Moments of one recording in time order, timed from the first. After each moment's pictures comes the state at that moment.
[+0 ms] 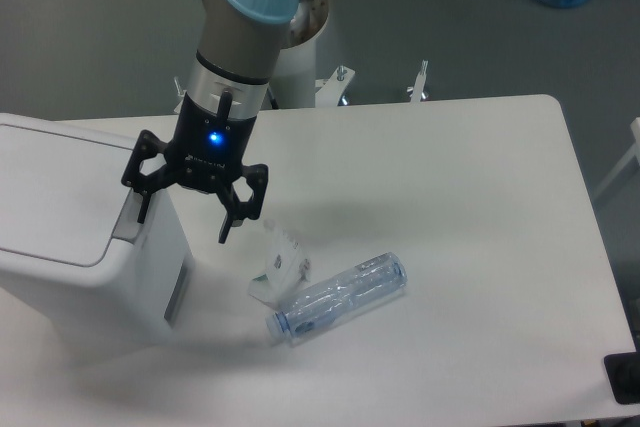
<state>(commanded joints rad) 2.29 -1.71 -1.65 -0.94 1.07 0.23</state>
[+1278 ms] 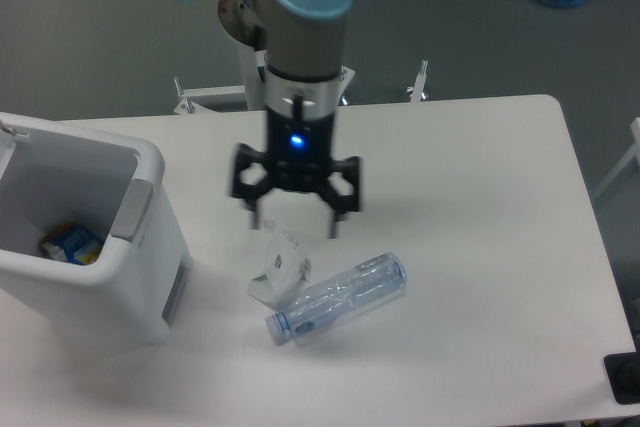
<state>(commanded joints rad) 2.49 -1.80 -1.67 -0.89 1.57 0.72</state>
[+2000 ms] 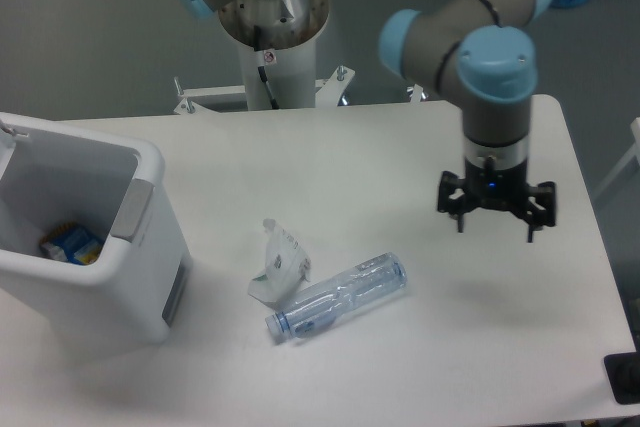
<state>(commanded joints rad) 2.71 -1.96 -1.59 -0.87 1.59 1.15</state>
